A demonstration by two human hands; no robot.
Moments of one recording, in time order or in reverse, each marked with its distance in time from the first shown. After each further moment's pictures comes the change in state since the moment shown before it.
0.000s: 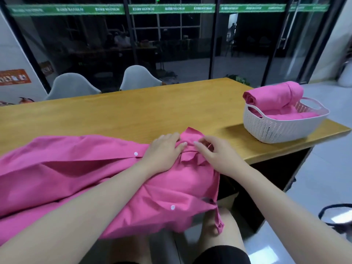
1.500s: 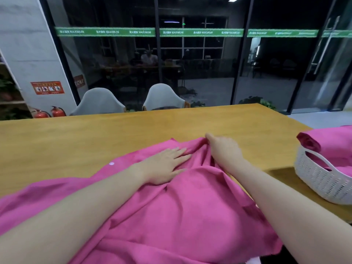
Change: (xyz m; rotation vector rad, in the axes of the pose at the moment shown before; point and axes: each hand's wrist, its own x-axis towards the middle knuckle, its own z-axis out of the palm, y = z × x) left_hand 0.058 -0.135 -0.045 0.248 -0.304 0.191; right_hand 0.188 -0.017 0.049 -0.611 0.075 -0.079
